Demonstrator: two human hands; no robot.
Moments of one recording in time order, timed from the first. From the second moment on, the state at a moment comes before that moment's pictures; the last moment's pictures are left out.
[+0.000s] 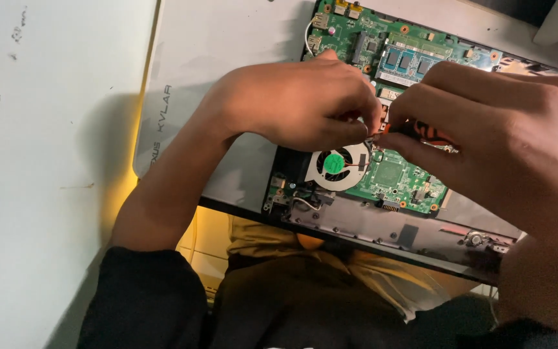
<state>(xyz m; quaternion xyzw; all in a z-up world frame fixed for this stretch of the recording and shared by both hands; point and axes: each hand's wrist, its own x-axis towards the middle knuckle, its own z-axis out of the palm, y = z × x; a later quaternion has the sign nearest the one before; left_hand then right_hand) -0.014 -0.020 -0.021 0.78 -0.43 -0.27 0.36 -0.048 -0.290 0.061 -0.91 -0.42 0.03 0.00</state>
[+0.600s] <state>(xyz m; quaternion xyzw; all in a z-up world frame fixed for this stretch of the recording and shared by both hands) -0.016 -0.014 0.018 0.76 -0.41 -0.40 0.31 -0.053 -0.271 0.090 -0.87 -0.48 0.08 0.11</state>
